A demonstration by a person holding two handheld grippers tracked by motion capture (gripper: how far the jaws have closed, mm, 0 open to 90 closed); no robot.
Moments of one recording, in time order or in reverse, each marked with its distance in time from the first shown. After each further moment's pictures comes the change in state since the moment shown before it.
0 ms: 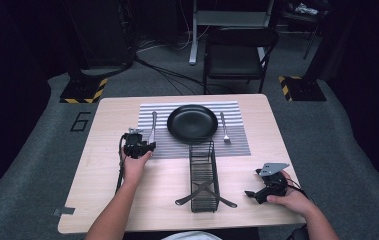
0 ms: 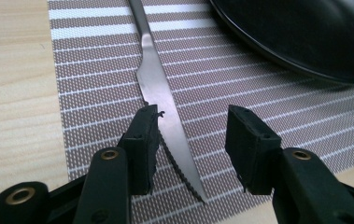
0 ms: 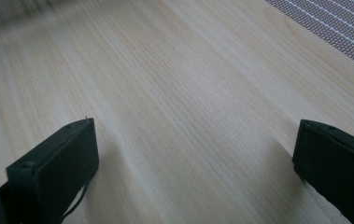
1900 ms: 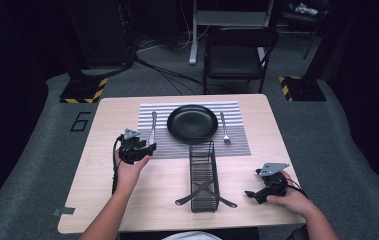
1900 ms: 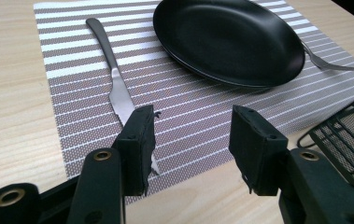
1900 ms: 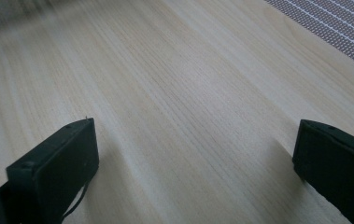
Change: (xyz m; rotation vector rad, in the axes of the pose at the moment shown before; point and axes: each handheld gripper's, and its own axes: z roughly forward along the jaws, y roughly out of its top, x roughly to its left) left arm -0.023 0.003 -0.063 -0.099 -0.070 0.088; right arm 0.000 0.000 0.000 -0.001 -0.002 -0.002
